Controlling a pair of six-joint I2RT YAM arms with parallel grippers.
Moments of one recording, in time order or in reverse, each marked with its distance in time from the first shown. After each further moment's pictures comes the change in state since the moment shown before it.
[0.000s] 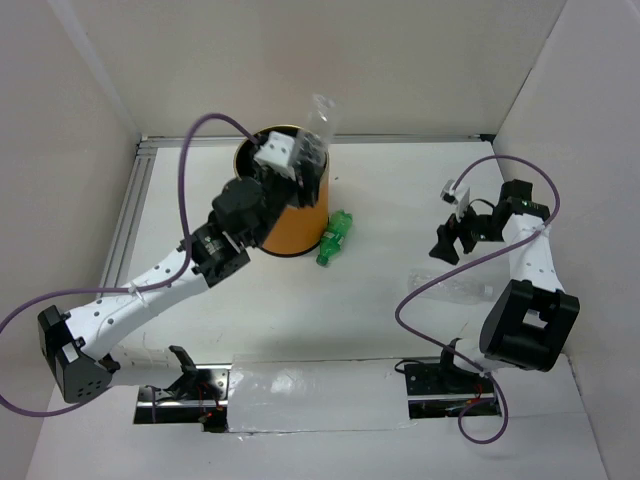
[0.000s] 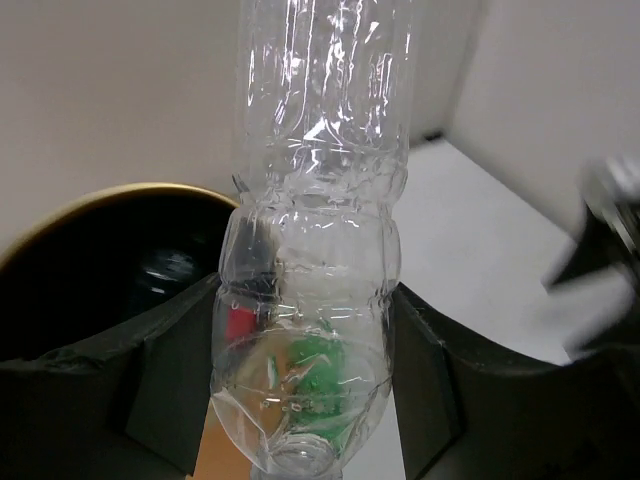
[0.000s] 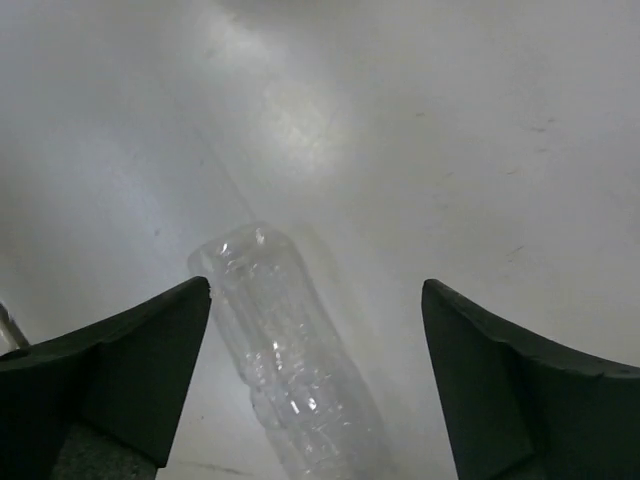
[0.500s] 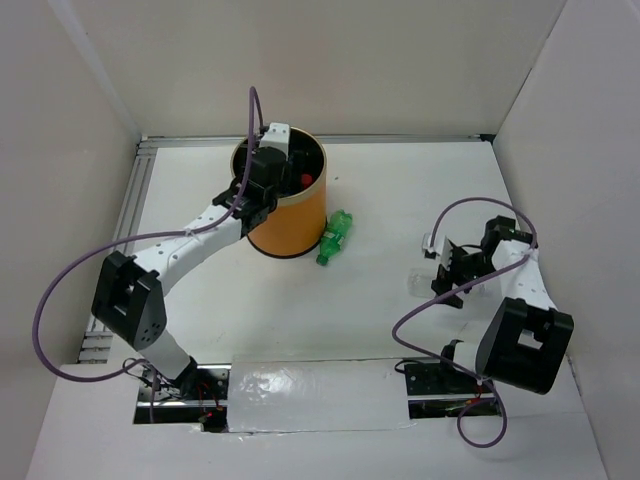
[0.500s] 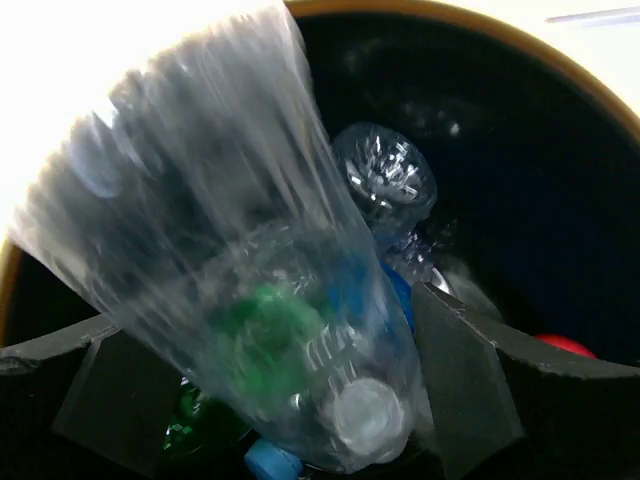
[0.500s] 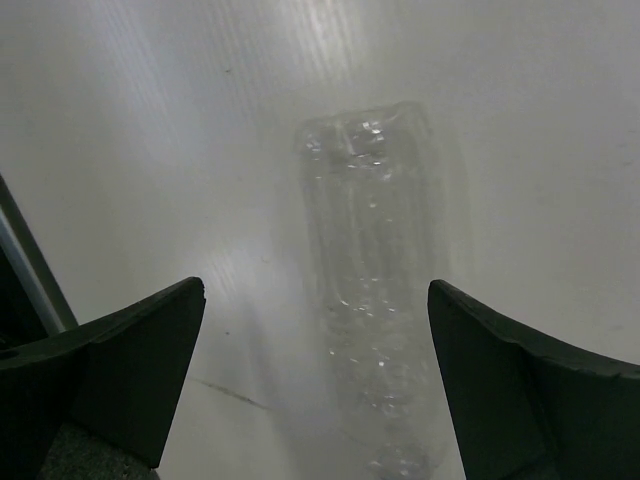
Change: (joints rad) left arm 0.340 0.350 0.123 -0.172 -0.135 -0.102; right arm -0.002 -0.135 -0.285 -0.180 0.183 -0.535
